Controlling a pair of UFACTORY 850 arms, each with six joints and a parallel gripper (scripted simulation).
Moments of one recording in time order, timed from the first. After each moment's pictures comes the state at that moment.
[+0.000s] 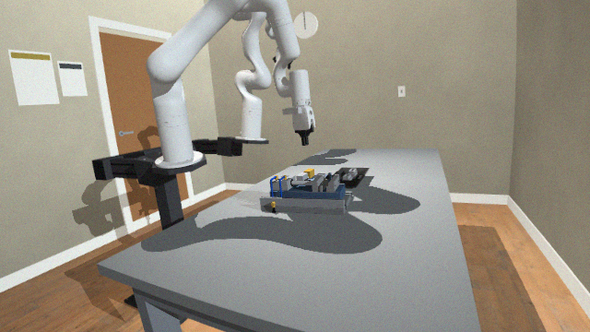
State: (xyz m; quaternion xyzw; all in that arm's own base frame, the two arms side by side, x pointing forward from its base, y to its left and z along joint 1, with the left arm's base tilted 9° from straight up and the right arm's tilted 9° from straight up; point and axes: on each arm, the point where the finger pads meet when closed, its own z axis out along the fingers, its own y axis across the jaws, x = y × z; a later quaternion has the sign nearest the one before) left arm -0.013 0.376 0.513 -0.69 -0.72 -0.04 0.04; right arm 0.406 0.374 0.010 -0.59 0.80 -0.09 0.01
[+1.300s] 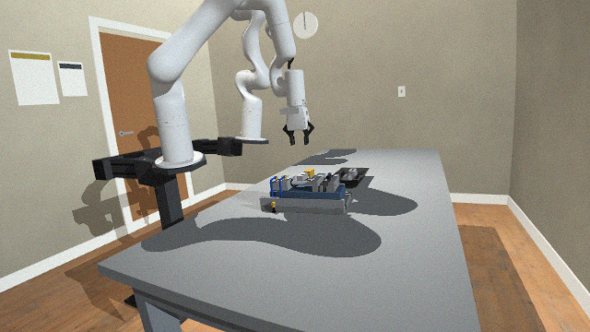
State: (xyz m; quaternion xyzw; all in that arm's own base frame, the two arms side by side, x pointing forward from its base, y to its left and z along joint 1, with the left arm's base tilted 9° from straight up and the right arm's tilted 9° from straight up) left arm -0.013 0.376 0.513 -0.69 -0.72 -0.04 0.04; right arm 0.382 0.362 0.010 -0.70 0.71 -0.08 -0.01
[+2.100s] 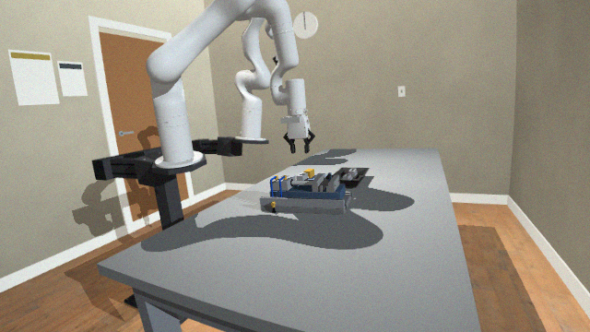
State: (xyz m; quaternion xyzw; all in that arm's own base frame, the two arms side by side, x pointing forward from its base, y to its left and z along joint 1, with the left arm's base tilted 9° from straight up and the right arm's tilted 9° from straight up) left arm -0.013 0.376 0.513 -0.69 -0.72 -0.04 0.04; right arm 0.386 0.357 -0.028 -0.70 0.71 -0.08 -0.01
